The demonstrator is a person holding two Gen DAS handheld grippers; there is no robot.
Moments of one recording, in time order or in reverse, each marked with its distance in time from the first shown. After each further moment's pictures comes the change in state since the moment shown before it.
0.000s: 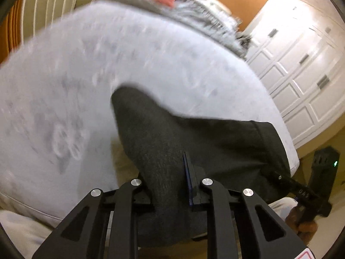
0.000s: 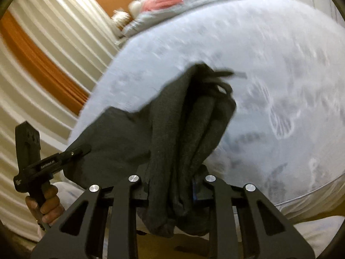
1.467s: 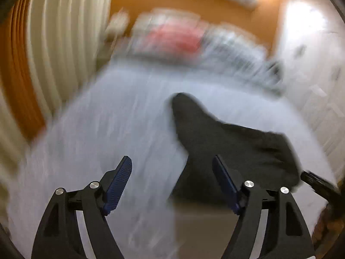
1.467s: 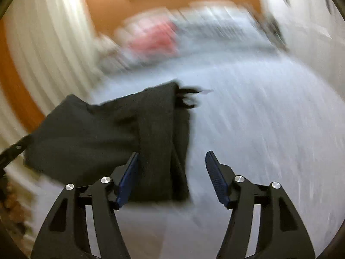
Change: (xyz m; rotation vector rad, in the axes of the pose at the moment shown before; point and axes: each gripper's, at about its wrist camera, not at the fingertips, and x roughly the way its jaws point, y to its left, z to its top) left arm 0.099 0.057 0.263 0.018 -0.134 0.310; right arm 0.122 -0.031 0.257 -0.046 -0.104 -0.271
